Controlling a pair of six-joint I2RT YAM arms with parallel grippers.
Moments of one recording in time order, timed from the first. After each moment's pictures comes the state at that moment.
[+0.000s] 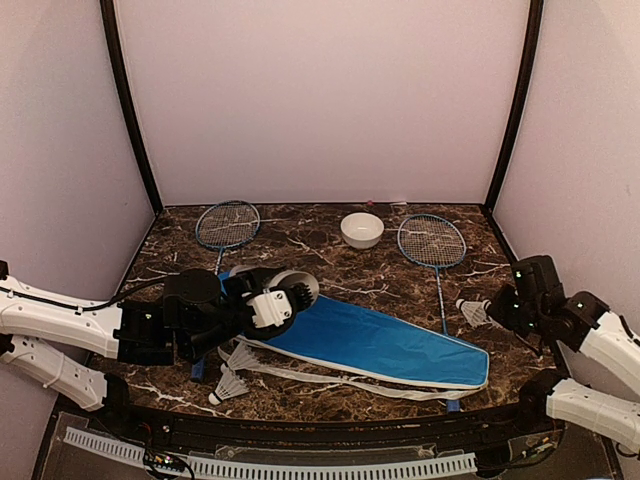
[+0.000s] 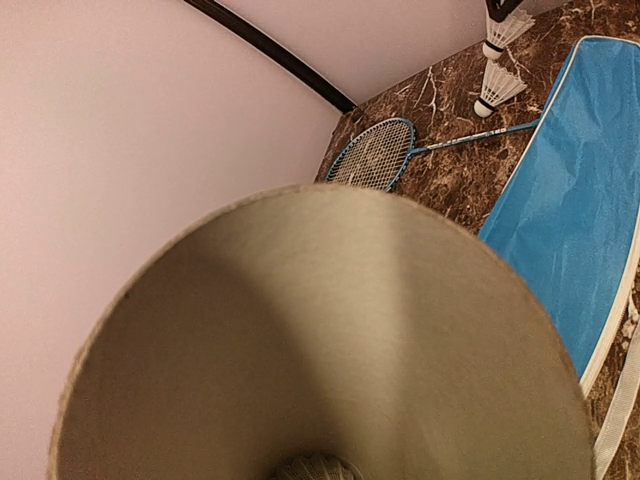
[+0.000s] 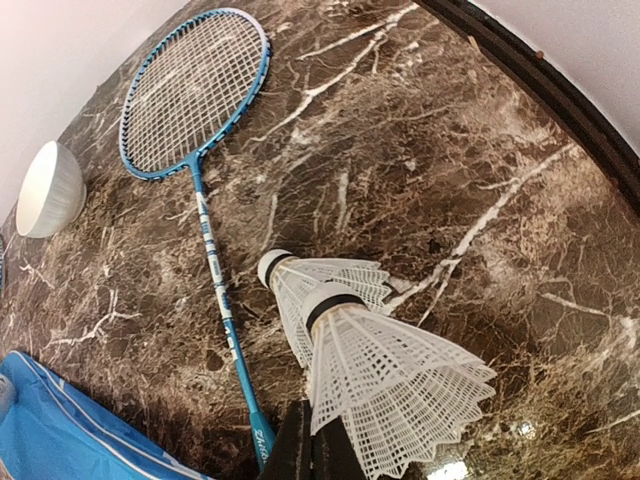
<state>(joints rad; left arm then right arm) -1.25 1.19 0.68 0.26 -0.52 0.74 0.44 0.64 0.48 -0.68 0.34 0.93</state>
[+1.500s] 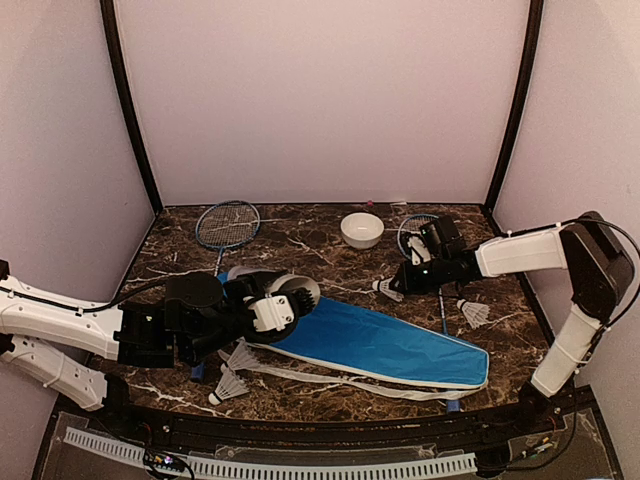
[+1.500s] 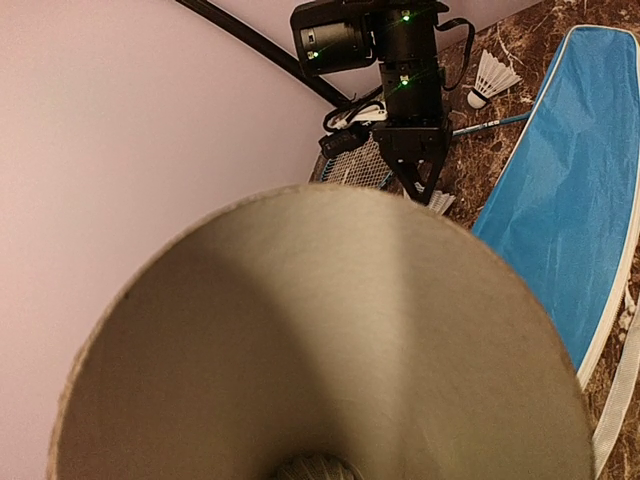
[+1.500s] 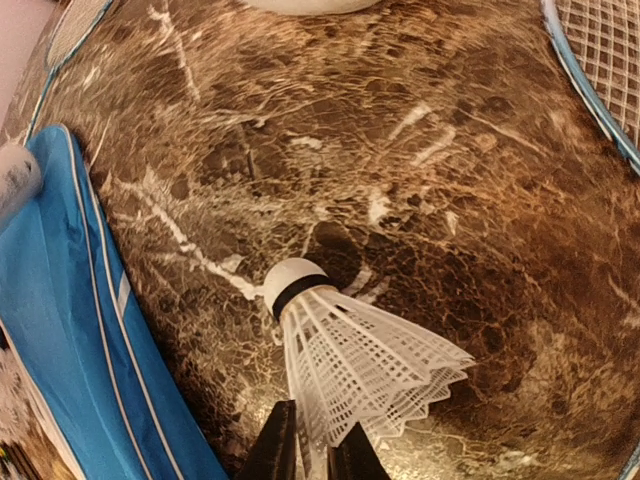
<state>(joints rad) -1.27 1.20 0.68 0.25 -0.54 0.75 0.52 1.68 0.91 -0.11 -0.23 0.39</state>
